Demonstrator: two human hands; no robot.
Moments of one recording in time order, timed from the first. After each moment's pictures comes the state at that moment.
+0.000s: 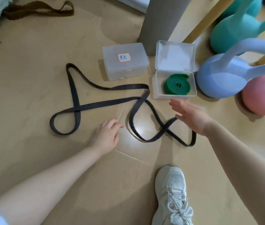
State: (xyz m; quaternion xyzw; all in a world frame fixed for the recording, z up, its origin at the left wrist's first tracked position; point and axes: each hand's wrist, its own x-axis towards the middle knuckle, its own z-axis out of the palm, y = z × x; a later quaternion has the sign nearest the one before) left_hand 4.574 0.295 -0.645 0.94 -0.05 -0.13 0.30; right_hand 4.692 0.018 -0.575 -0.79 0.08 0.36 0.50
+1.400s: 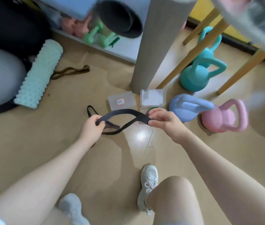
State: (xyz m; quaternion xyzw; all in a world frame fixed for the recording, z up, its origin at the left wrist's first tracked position) left_hand 4.649 0.340 -0.308 0.82 0.28 -0.15 0.47; right_hand 4.711 0.092 -0.238 -0.77 0.01 0.32 0.55
